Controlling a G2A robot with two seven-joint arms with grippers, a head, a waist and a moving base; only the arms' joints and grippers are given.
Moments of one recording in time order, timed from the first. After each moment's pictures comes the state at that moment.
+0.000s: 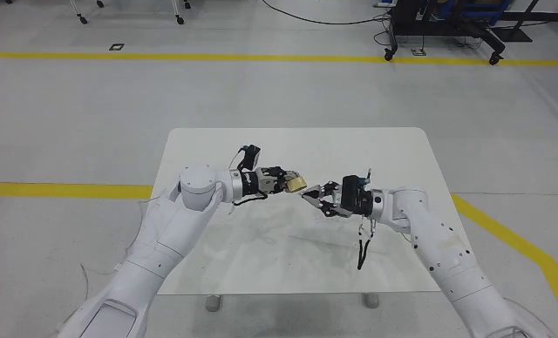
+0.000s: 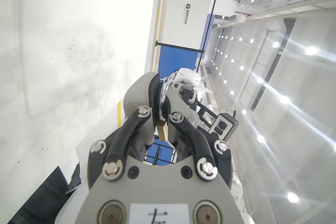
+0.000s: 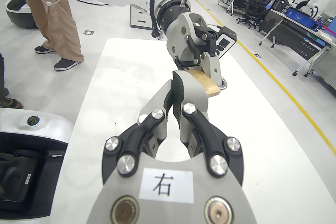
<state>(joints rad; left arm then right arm) 0.87 -1.29 -0.94 -1.17 -0.41 0.23 -0.91 -1.14 -1.09 1.11 -1.36 -1.47 -1.01 -0.41</state>
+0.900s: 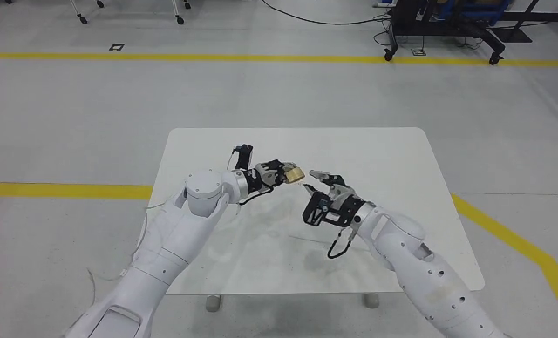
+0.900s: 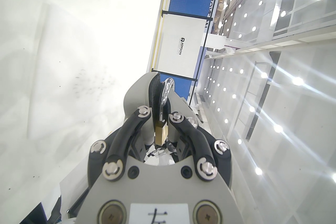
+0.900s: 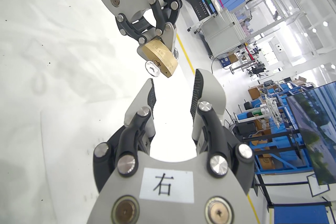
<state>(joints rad) 0.91 -1.31 -0.95 -1.21 -0.44 0.26 -0.66 -1.39 -1.09 1.11 -1.78 -1.95 -0.29 0.01</state>
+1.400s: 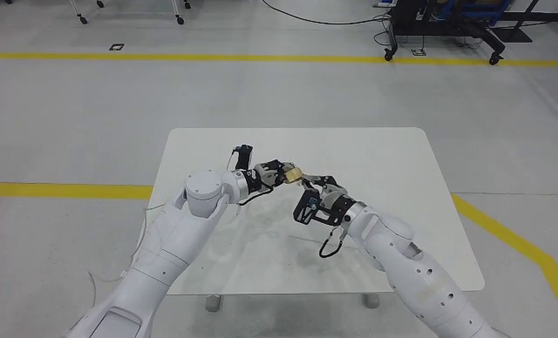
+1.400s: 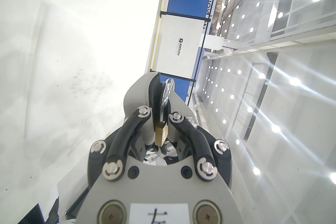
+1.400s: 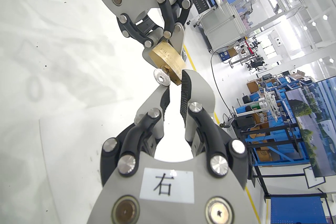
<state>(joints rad) 0.92 -1.31 -0.96 -1.22 -0.44 0.26 -0.66 -1.35 -1.11 1.05 -1.74 -1.93 -0.26 0.07</state>
